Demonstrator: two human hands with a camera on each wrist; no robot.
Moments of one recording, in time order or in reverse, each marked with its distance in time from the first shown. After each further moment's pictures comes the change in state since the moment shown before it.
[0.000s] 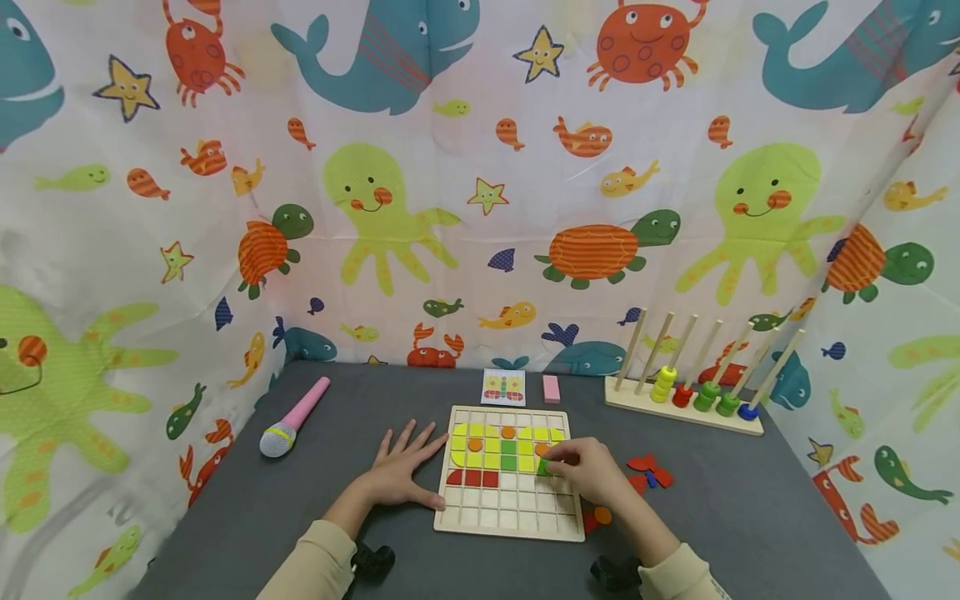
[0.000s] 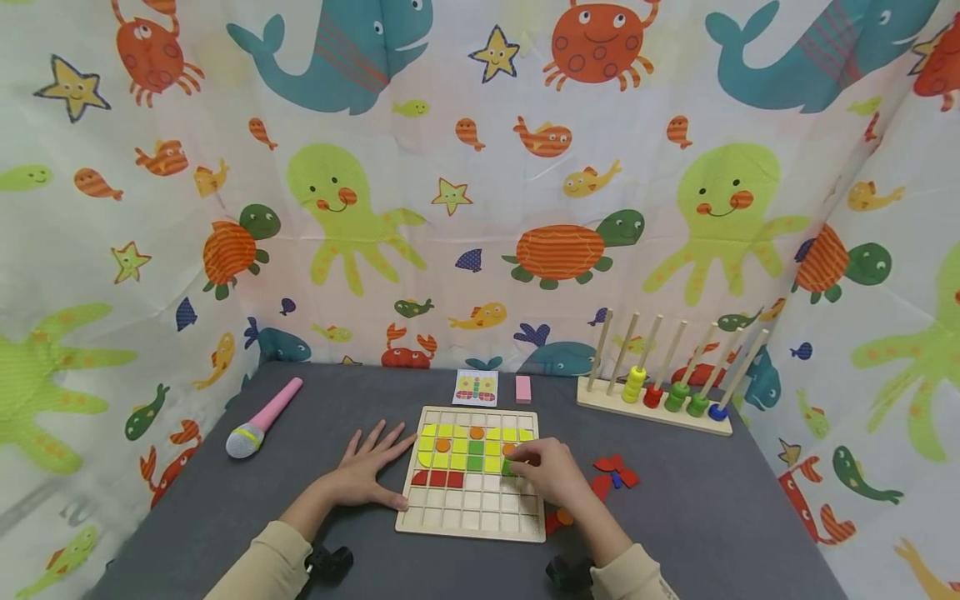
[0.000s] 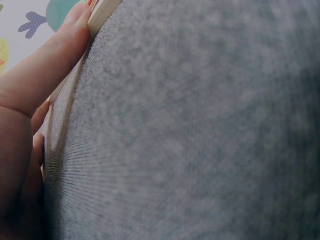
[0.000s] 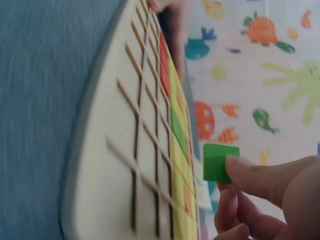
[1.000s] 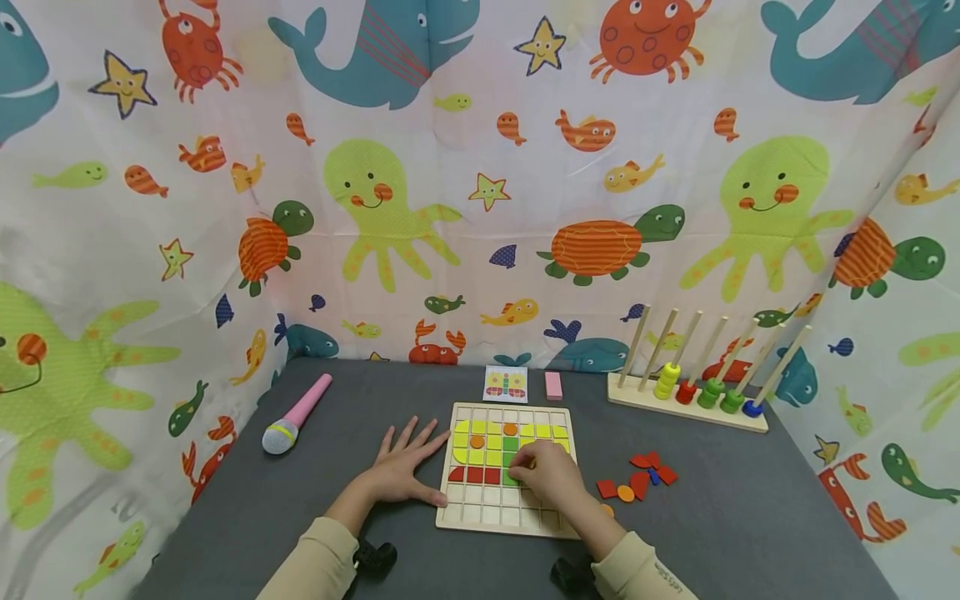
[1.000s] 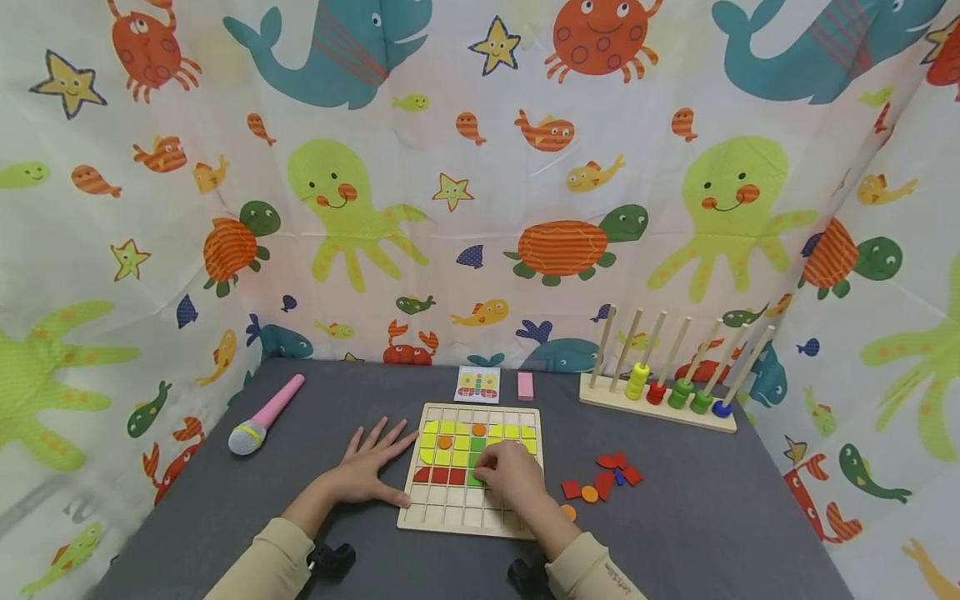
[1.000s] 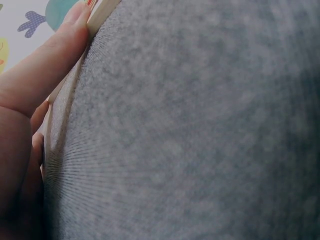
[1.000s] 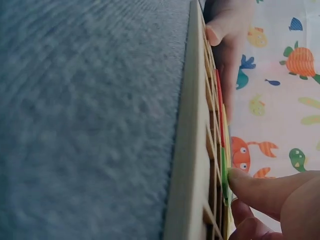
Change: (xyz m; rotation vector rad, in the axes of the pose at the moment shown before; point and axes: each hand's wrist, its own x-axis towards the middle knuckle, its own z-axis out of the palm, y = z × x) left_hand -0.001 0.004 -0.001 -0.004 0.006 -0.006; right_hand 0.019 -0.020 0.060 -0.145 0.008 -0.051
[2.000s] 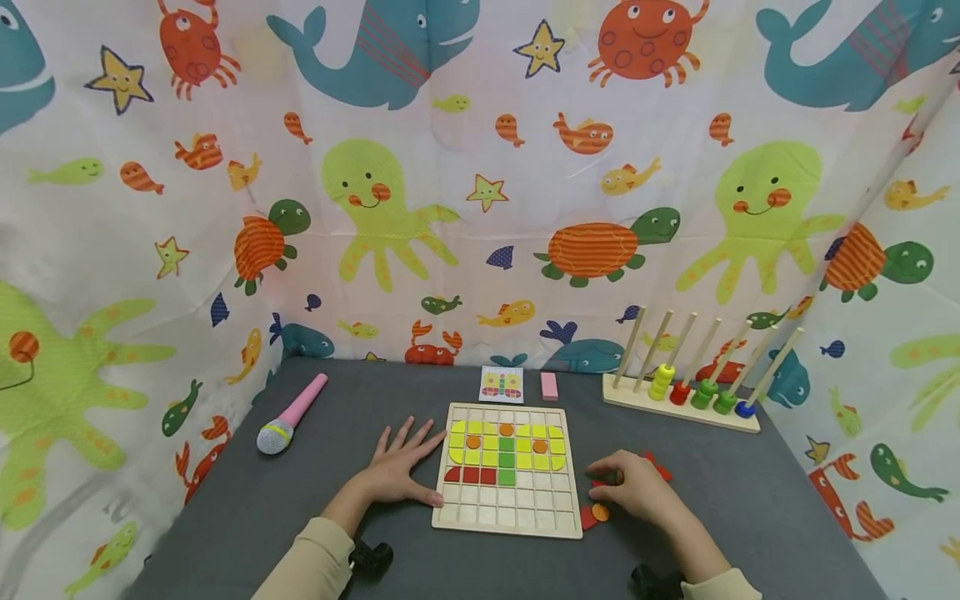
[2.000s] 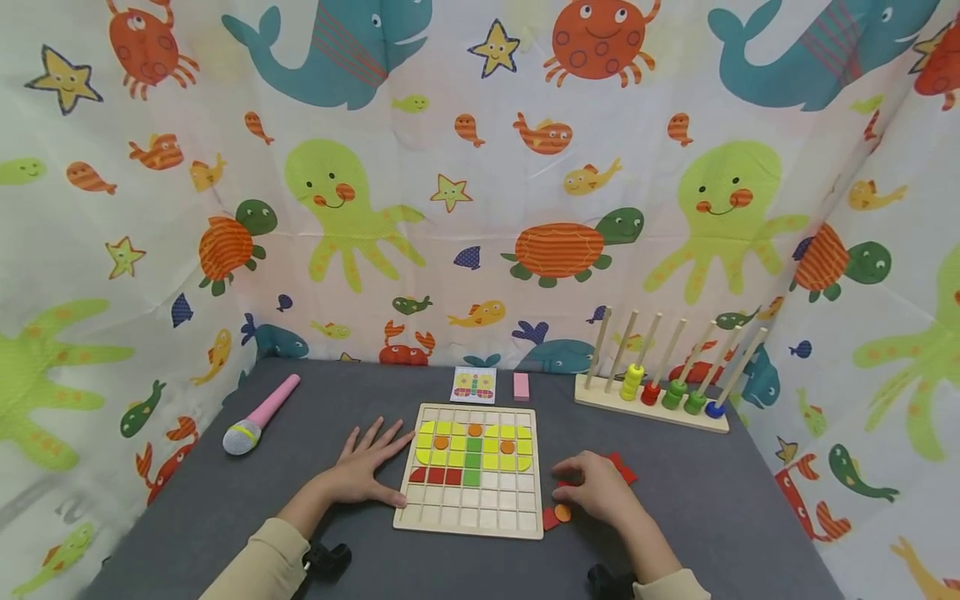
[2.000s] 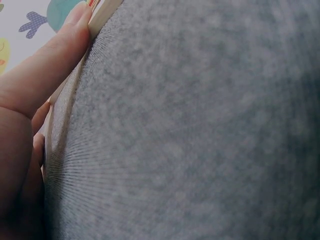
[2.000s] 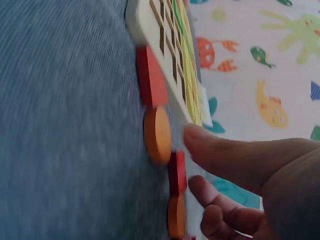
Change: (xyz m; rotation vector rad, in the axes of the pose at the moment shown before) left_hand 0.000 0.000 0.001 -0.013 0.007 0.015; right_hand -0.047 0.084 -0.088 -0.044 -0.054 0.117
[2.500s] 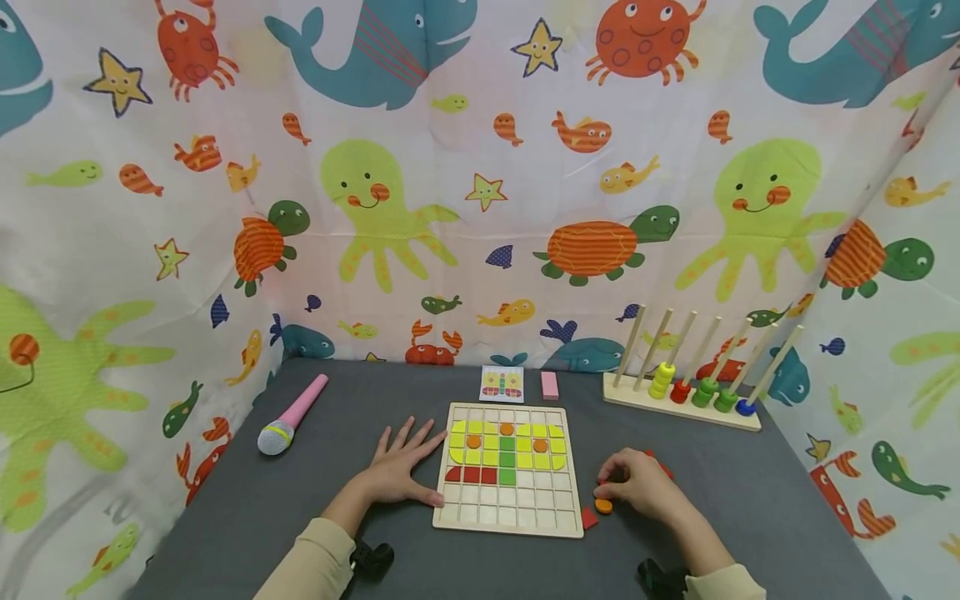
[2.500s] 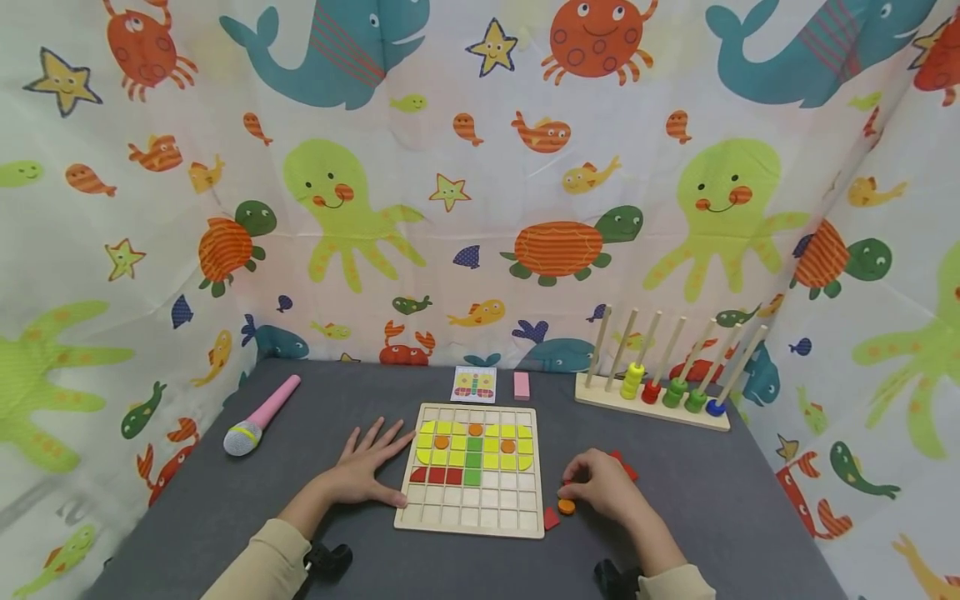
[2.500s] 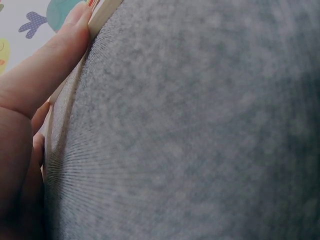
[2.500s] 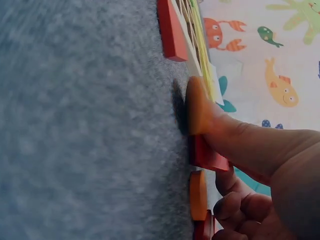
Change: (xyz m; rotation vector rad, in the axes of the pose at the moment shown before) left_hand 0.000 -0.002 0.001 0.019 0.002 0.000; right_hand 0.004 0.020 -0.002 0.075 -0.010 -0.014
